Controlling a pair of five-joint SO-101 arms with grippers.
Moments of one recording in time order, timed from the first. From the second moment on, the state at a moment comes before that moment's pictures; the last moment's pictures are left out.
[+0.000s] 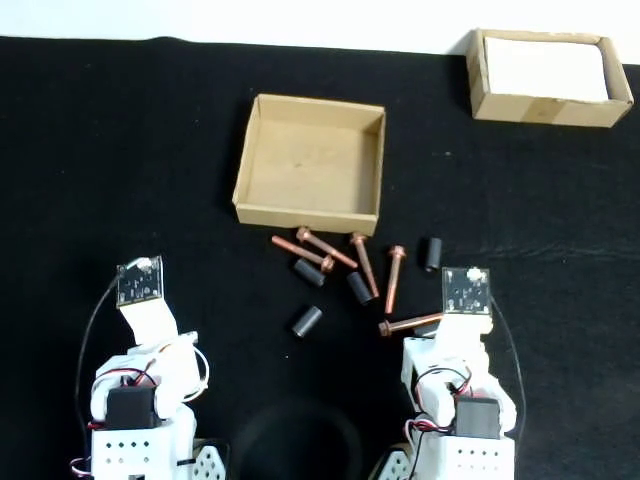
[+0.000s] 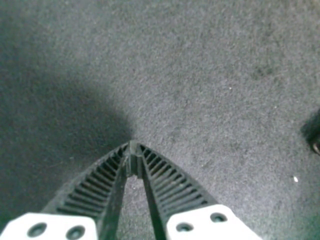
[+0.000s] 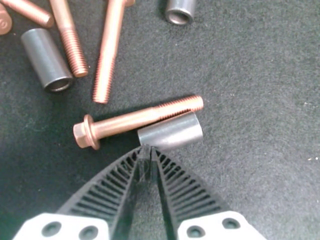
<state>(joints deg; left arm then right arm) -9.5 -103.6 96.3 76.4 10.5 -2.1 -103.0 95.8 70.5 2.5</state>
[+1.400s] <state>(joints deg) -9.5 -103.6 96.3 76.4 10.4 -9.1 -103.0 95.8 70.5 2.5</state>
